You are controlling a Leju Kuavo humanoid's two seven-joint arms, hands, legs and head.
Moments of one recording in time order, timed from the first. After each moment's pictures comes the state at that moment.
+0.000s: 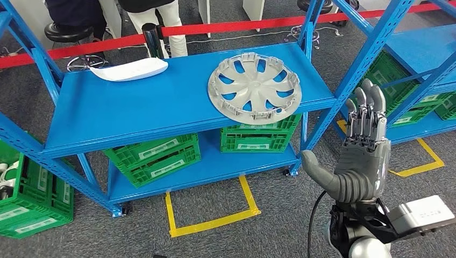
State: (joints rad) left arm -0.12 -0.01 -1.13 -0.23 0.76 0.36 0.08; right arm -0.07 -0.35 0.49 -2.18 0.06 -0.51 -0.14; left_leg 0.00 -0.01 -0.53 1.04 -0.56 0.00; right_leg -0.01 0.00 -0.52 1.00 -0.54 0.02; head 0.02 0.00
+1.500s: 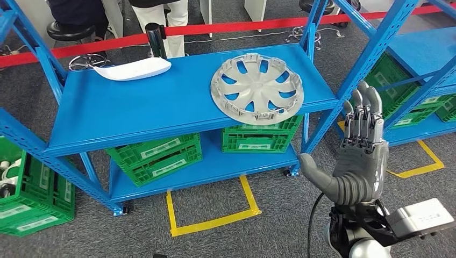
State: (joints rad) left arm -0.12 -0.01 -1.13 -0.23 0.75 0.36 0.08; right arm -0.06 -0.35 0.50 -2.18 0.06 -0.50 -0.14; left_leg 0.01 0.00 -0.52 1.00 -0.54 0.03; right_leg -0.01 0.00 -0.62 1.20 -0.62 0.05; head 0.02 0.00
